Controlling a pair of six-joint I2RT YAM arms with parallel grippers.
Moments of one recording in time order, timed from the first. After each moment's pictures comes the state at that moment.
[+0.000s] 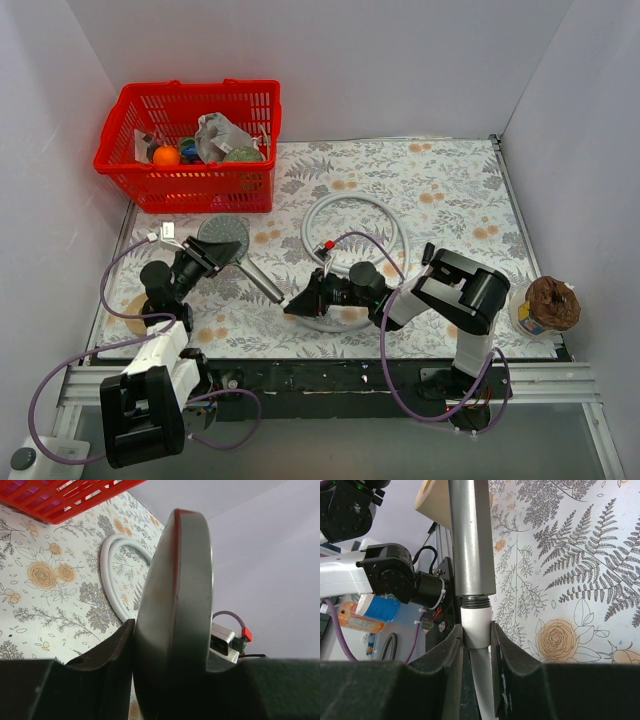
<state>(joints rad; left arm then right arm) 0.20 0.93 0.15 0.78 0.75 -1.02 0.99 1.84 0.54 1.20 -0.48 0.82</state>
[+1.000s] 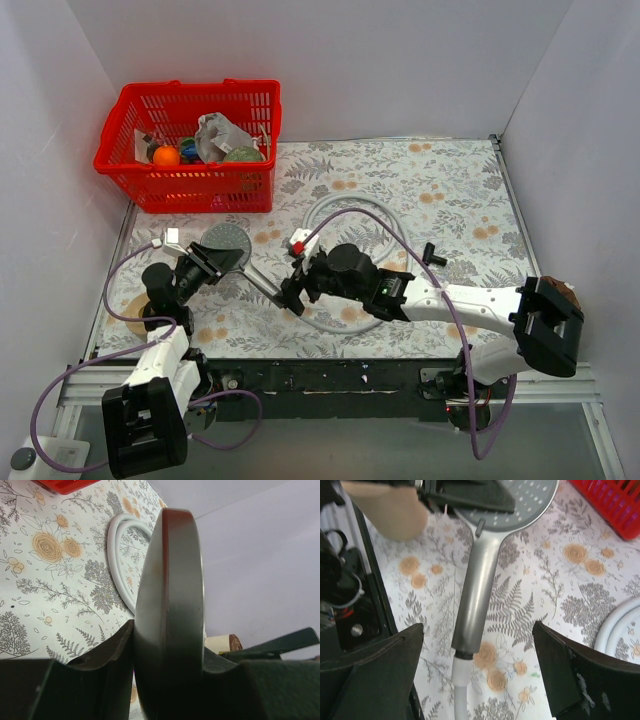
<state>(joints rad) 0.20 0.86 0.14 0.62 0.76 -1.00 1.13 1.40 0.83 0.33 -0.09 0.13</state>
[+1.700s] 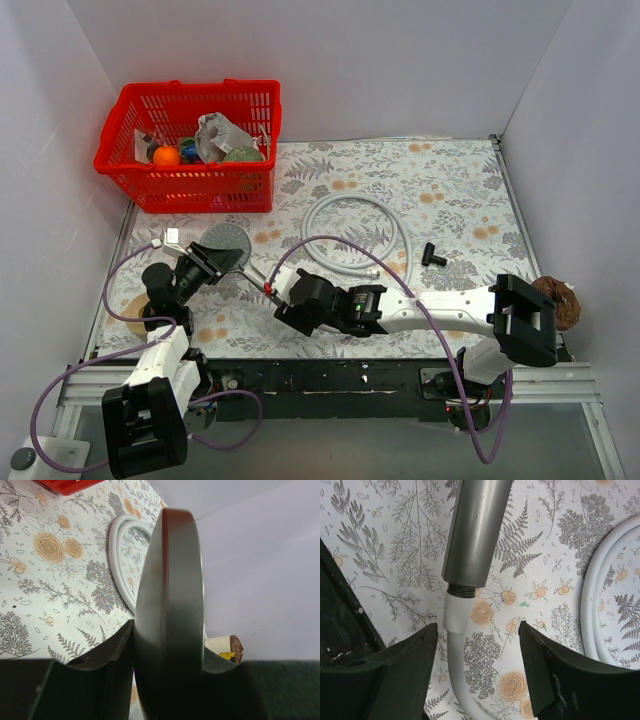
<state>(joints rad) 0.20 0.86 0.14 0.62 0.76 -1.00 1.35 1.53 1.01 -0.24 0.28 0.00</state>
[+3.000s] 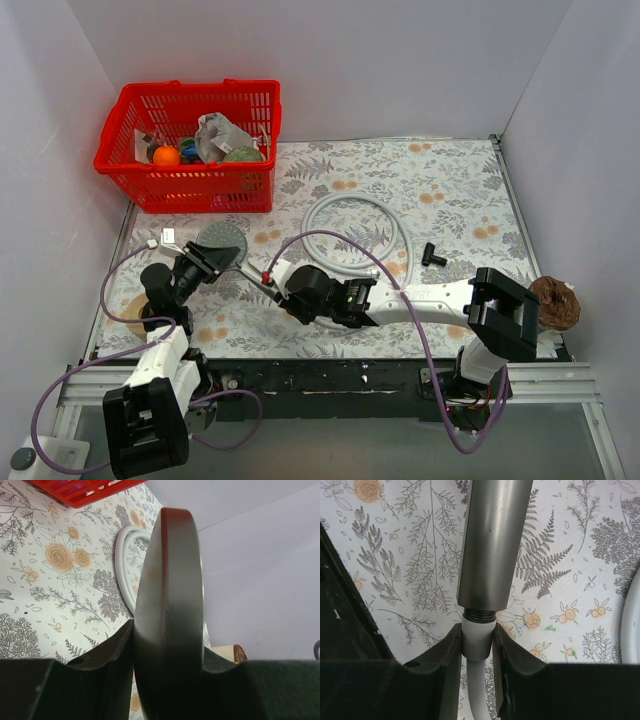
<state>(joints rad) 0.21 0.86 0.14 0.62 0.73 -0.99 1.29 1.62 1.01 -0.10 0.15 0.07</state>
